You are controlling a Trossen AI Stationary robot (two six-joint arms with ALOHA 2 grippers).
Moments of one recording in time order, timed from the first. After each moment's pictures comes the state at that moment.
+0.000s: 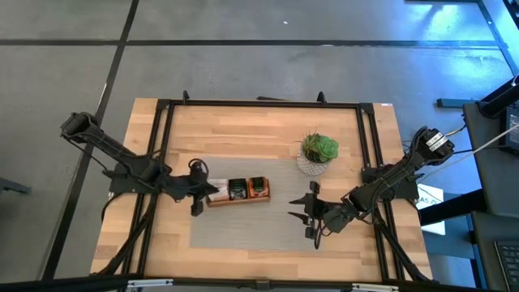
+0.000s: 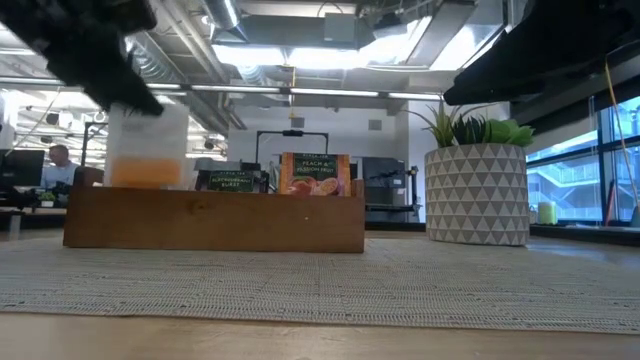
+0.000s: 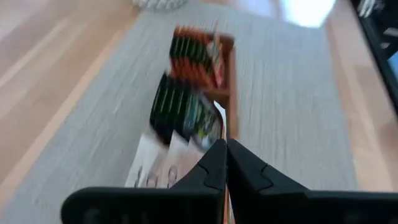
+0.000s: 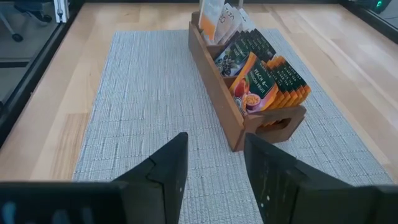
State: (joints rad) left arm -0.48 0.96 0.48 -0.18 -0.46 -0.55; right arm 0.63 1.47 0.68 0.18 0.68 0.38
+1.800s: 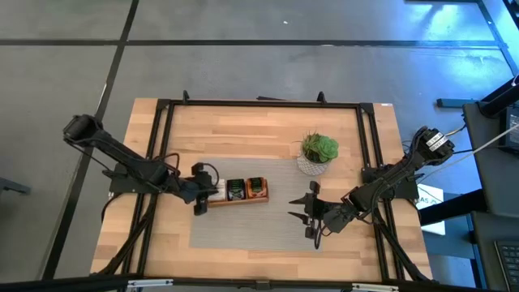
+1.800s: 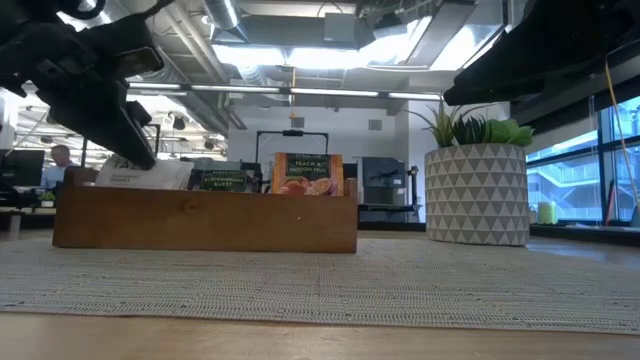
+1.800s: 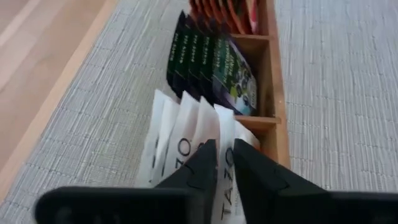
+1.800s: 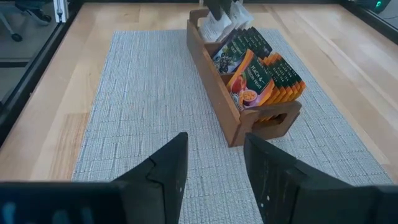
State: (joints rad) left arm -0.43 1.09 0.44 -0.19 -0.42 -0.51; right arm 0.63 1.47 0.68 0.18 0.68 0.38
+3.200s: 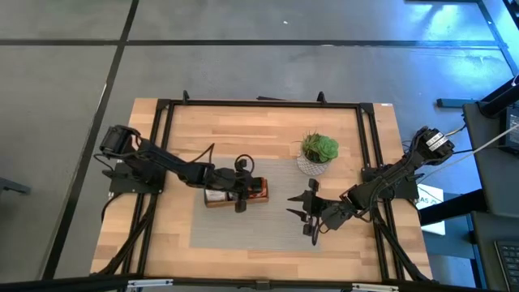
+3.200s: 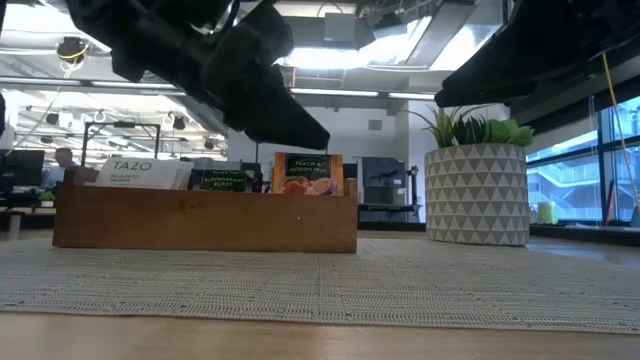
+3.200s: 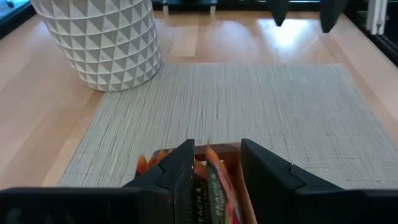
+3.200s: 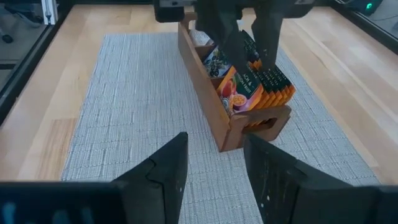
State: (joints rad) left arm -0.18 1.63 0.71 0.46 -0.22 -0.11; right arm 0.60 1.47 0.68 0.19 0.68 0.37
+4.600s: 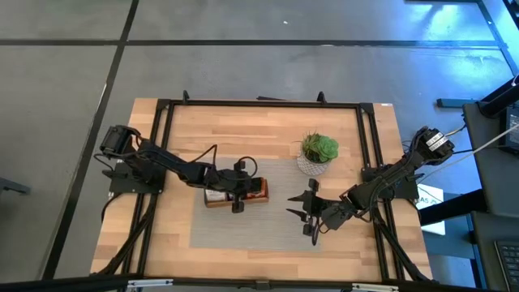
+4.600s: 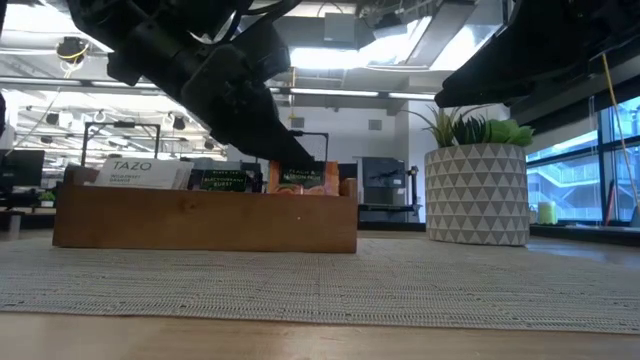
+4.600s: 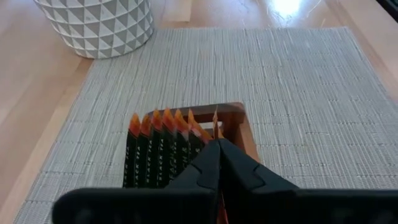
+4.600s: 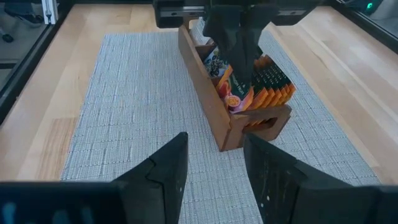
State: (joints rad) left arm -0.18 1.64 0.71 0.35 -0.18 -0.12; right arm 0.60 1.47 0.68 0.19 0.68 0.37
